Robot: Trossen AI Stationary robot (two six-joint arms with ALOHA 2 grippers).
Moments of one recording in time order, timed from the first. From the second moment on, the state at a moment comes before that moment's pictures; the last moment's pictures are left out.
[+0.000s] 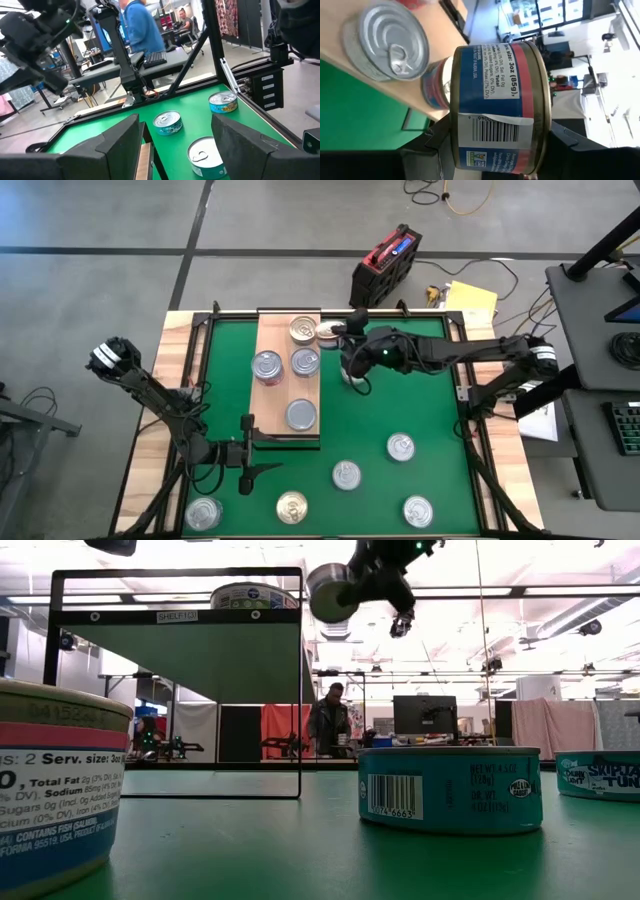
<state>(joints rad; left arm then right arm) -0.78 1.31 0.47 0.84 -0.78 0.25 -0.09 1.47 1.23 -0.13 0.46 -1.09</state>
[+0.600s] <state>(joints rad) -0.78 1.31 0.48 0.84 -0.78 0.25 -0.13 1.53 1.23 -0.12 0.46 -1.10</state>
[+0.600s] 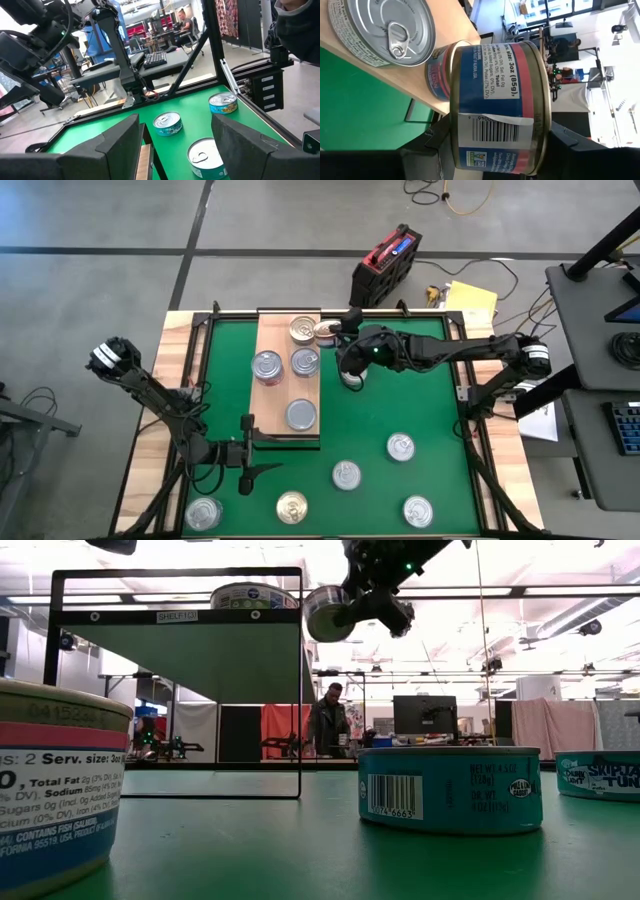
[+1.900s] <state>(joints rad) -0.78 1.31 0.52 0.84 -0.79 0.34 -0.24 1.62 1.23 0.15 0.23 -1.28</state>
